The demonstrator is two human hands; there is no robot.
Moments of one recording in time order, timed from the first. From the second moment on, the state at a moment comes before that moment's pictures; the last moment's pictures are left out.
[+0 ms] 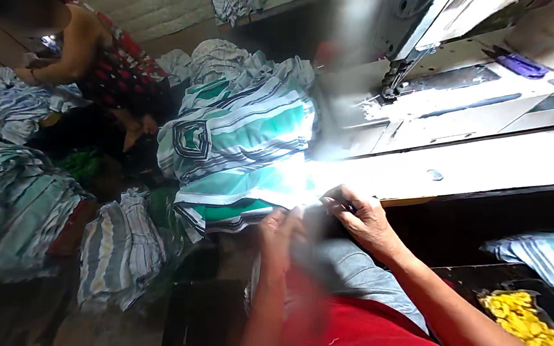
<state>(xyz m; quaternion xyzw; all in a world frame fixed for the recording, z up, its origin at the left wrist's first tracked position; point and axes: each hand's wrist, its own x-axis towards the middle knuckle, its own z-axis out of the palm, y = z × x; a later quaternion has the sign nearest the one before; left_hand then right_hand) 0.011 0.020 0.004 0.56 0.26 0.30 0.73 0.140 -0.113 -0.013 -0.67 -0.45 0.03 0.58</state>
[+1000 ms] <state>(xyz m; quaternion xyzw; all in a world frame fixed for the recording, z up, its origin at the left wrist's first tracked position) 0.018 0.053 0.030 0.52 0.27 0.33 0.74 0.112 -0.079 -0.012 -0.69 -0.44 0.02 0.58</state>
